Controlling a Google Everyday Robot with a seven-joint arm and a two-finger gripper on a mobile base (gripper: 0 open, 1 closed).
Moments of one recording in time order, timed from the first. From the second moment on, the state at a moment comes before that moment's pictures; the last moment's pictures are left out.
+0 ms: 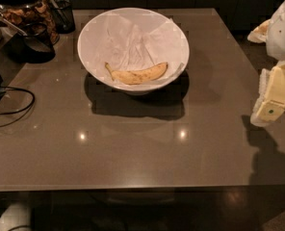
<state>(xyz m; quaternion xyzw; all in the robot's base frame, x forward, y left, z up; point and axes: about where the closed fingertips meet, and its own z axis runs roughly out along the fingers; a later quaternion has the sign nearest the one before) 0.438 -0.217 0.976 -0.60 0.78 -0.03 0.16</state>
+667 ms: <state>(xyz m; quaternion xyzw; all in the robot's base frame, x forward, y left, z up) 0.451 -0.208 0.984 -0.61 0.77 -0.03 0.17</state>
